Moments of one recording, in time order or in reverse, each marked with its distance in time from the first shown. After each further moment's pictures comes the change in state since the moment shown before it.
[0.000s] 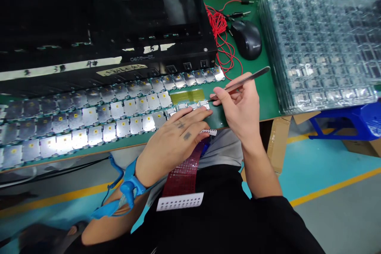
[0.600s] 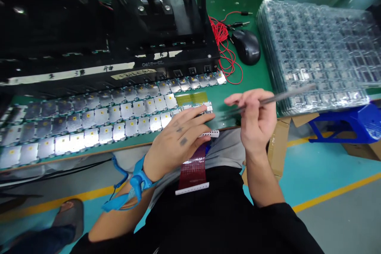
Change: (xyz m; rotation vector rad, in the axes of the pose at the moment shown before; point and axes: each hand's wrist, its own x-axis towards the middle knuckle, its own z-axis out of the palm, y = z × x) left_hand -0.004 -0.001 -0.002 -0.103 0.167 0.040; right_hand -0.020 -0.024 -0.007 0.434 0.211 -0.135
